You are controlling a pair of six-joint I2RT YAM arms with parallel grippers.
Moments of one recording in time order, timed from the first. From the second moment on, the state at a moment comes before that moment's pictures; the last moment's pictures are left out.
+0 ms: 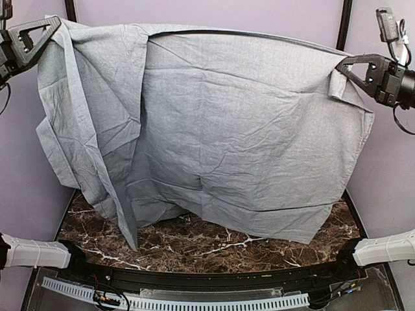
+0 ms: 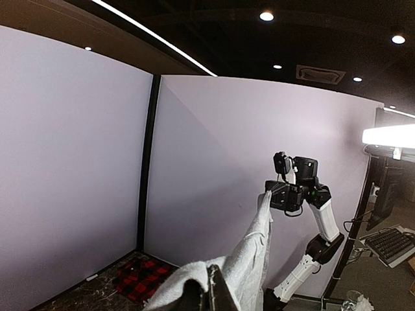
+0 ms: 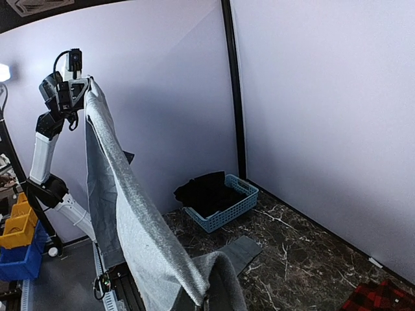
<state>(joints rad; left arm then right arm) -0.42 1.04 1.97 -0.57 0.65 -0.39 0.64 1.02 1.92 -0.90 -0.43 0.11</state>
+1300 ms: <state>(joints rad) -0.37 1.47 2.19 -0.67 0.42 -0.29 0.52 1.29 2.08 -0.91 -0.09 0.09</state>
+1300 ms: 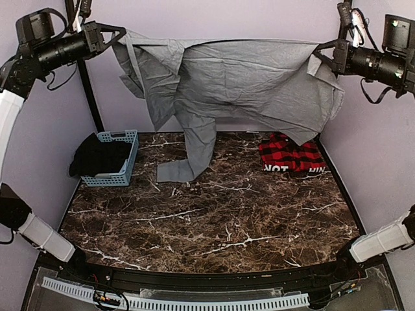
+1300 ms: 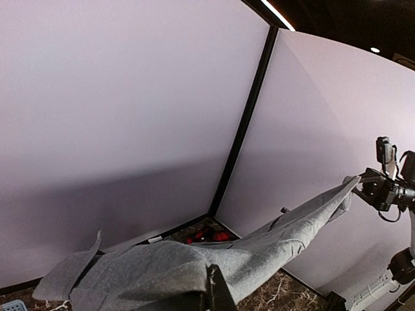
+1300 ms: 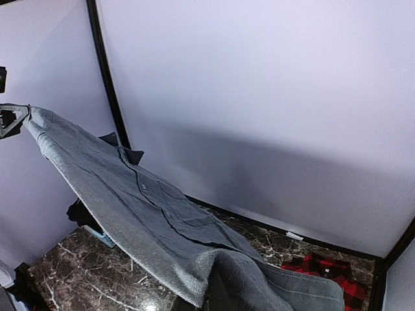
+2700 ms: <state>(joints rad) -0.32 1.69 1.42 -0.32 0.20 -0.32 0.41 1.61 1.47 -0.66 0.04 0.16</state>
